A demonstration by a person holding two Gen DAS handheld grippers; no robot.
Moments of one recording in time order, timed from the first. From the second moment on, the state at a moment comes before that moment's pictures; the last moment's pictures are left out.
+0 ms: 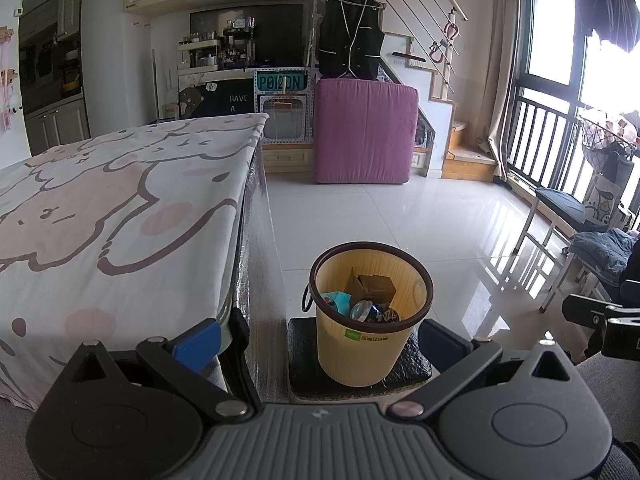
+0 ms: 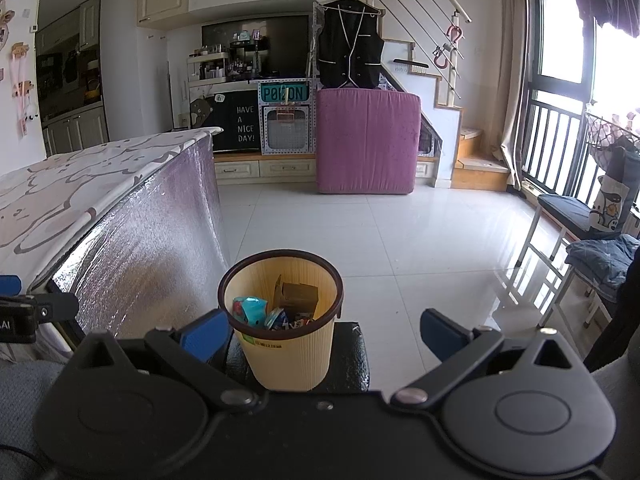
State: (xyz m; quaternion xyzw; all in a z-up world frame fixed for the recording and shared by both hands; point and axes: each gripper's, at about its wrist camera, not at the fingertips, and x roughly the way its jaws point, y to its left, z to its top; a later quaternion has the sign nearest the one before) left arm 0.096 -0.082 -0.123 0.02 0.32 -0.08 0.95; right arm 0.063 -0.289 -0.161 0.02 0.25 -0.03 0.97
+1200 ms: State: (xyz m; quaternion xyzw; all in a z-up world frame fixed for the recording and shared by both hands) left arm 0.096 -0.082 -0.124 0.02 0.31 -0.08 0.95; right arm 0.063 -0.291 -0.160 0.02 0.25 -0.03 0.97
